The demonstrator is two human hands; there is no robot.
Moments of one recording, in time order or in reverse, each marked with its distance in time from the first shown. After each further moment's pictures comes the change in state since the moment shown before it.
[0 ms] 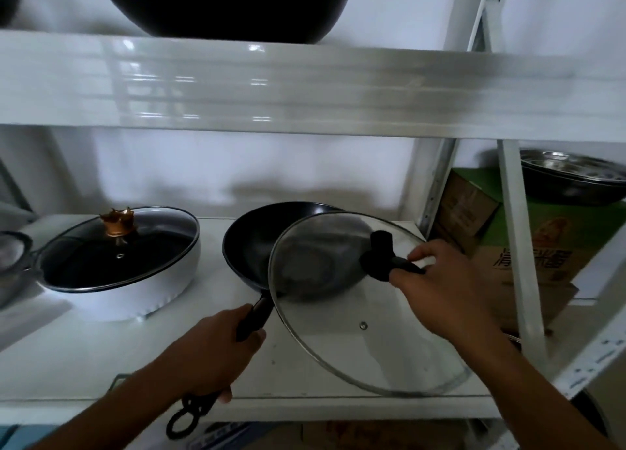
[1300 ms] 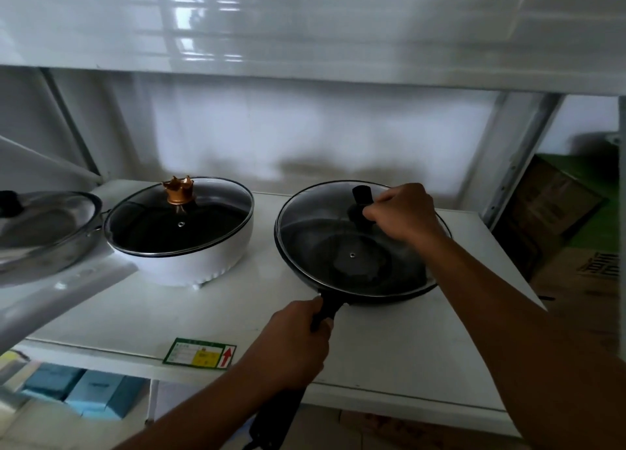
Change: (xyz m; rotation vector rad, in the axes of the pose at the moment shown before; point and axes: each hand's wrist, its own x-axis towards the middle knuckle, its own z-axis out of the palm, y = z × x) left_hand 0.016 -0.009 0.034 -0.218 0.139 0.097; right_hand 0.107 -0.052 0.127 -0.065 -0.168 -0.136
